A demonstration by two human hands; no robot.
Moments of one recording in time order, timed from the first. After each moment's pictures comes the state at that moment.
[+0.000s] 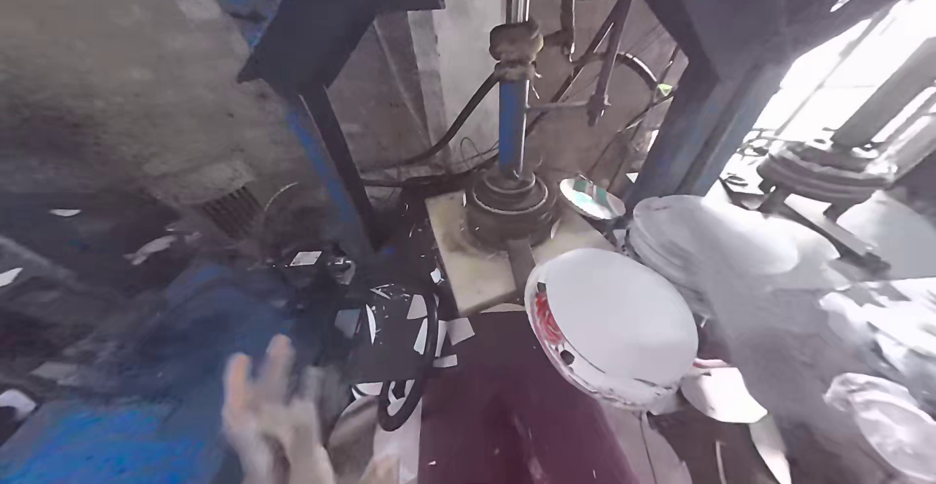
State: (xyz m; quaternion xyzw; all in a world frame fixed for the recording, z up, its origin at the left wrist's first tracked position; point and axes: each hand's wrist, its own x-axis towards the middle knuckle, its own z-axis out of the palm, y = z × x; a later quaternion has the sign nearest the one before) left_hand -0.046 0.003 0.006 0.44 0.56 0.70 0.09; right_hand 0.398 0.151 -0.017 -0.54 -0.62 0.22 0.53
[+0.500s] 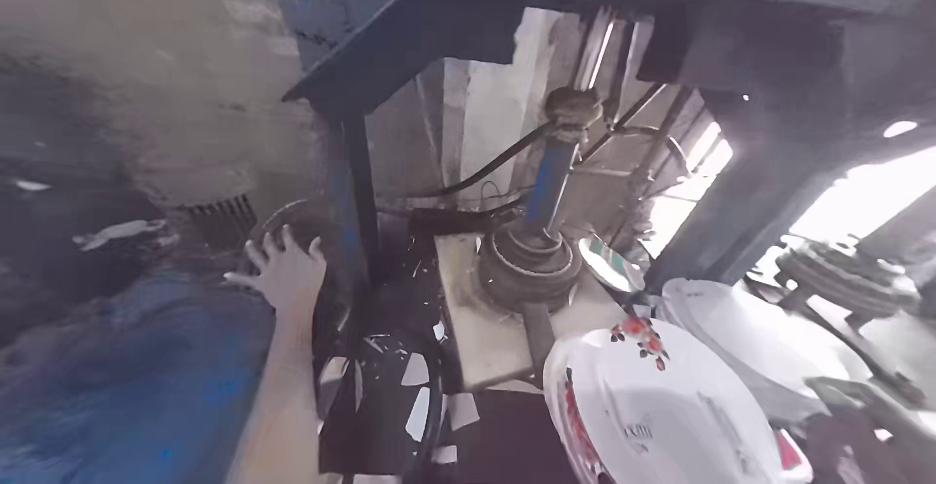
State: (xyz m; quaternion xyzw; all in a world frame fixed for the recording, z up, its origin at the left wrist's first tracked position) left_hand -0.222 0.233 0.053 0.30 0.92 0.25 0.09; right_hand 0.390 0.149 0.086 -0.69 -0.68 -0.03 0.24
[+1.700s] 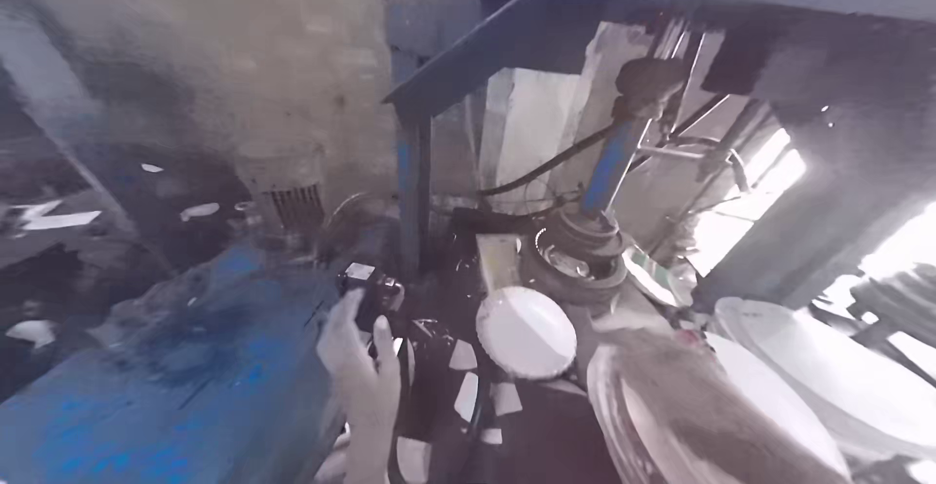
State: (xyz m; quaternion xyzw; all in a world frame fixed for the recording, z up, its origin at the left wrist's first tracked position) left_hand -0.123 0.113 -0.028 0.40 0.68 0.59 -0.18; right_hand 0.201 0.172 0.109 -0.38 -0.92 0.04 0.07
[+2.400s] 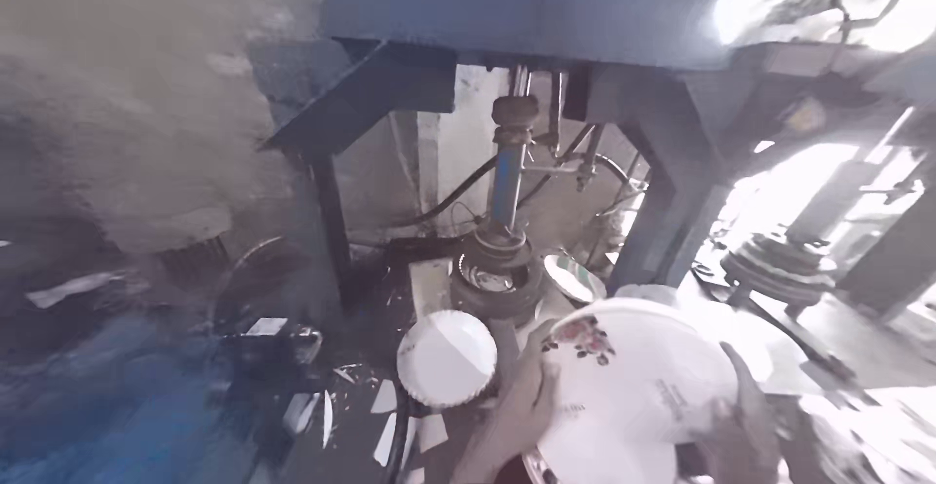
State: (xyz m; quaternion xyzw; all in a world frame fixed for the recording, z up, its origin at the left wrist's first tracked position) left_hand 0.106 0.188 0.011 0.73 0.29 0.57 0.25; right_hand 0.352 0.165 0.021 -0.43 -0.66 0.02 0.62
